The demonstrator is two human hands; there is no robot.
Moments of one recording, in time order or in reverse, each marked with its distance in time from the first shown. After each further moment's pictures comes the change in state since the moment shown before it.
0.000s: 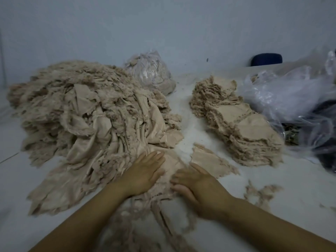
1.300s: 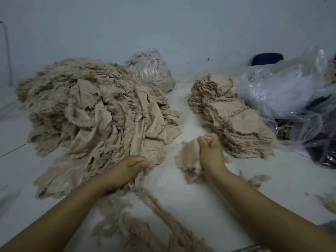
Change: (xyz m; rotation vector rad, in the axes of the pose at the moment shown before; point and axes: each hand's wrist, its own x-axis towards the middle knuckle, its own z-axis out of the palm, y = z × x) left_hand -0.049 0.011 -0.036 -0.892 0.086 -0.123; right_hand 0.030 0.014 -0.018 0.880 0.792 0.740
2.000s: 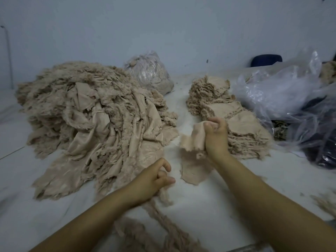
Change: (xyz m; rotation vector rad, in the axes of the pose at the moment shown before) left_hand 0.003 0.026 0.059 -0.151 -0.055 0.036; right_hand 0.033 -0.021 -0.014 0.205 0.065 -0.028
